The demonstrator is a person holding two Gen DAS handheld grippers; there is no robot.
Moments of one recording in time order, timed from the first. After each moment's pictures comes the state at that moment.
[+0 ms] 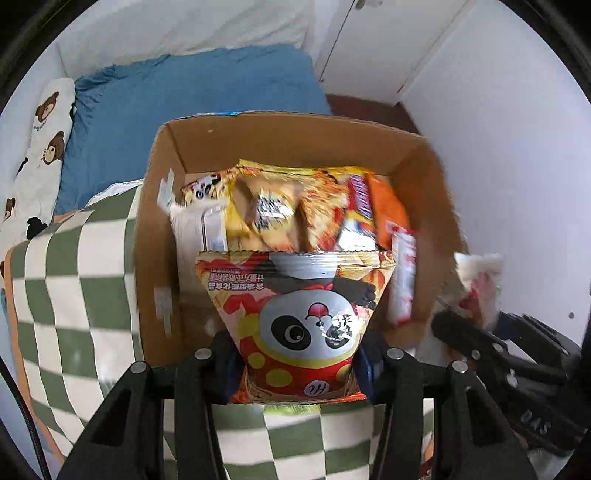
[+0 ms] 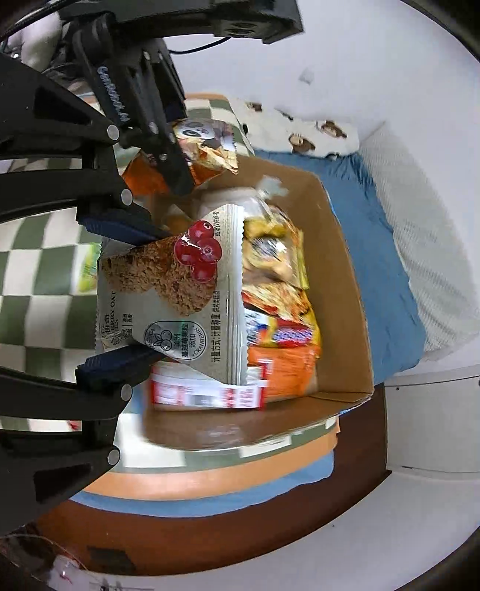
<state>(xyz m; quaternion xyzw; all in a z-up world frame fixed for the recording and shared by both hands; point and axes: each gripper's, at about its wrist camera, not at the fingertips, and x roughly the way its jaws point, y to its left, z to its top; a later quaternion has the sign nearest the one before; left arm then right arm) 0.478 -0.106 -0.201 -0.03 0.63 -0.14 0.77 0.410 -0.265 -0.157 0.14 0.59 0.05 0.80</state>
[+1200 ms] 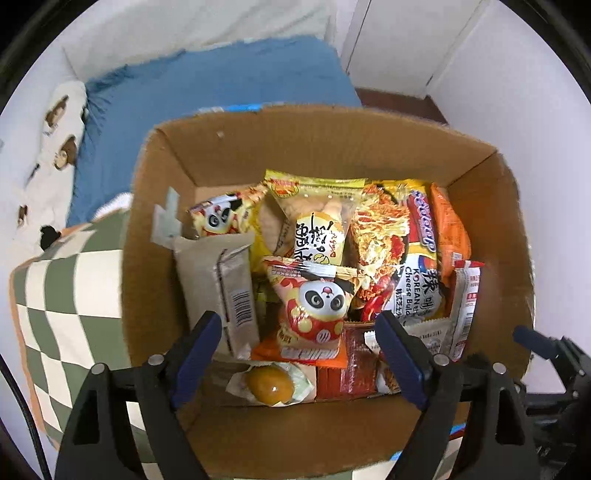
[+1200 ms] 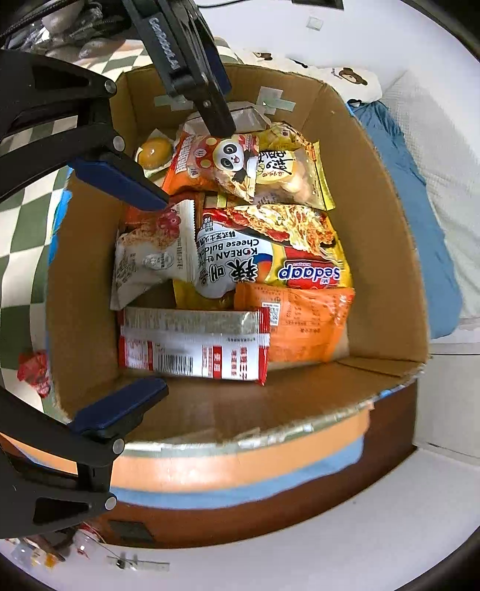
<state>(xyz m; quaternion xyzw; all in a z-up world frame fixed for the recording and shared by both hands) 0.521 -0.085 -0.223 0.01 0.61 -0.09 0.79 0.459 -0.291 -0.235 0.09 0.64 -0.01 0.76</state>
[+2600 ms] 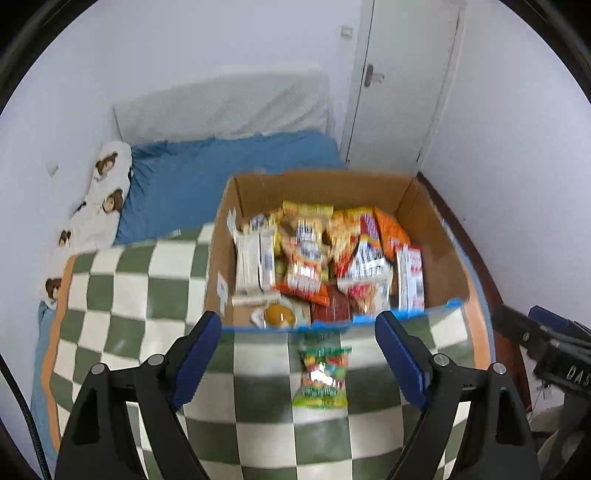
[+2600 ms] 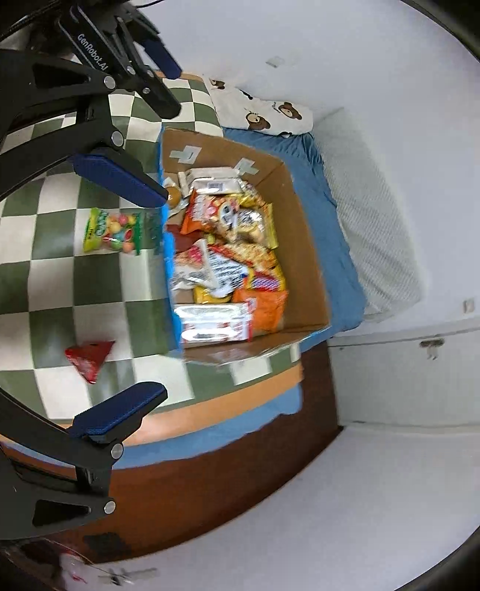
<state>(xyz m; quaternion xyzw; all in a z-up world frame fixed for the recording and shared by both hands) 0.342 -0.073 -0.147 0.01 0.46 -0.07 0.89 0.295 -0.302 -0.124 0.12 0.49 -0.02 0.86</state>
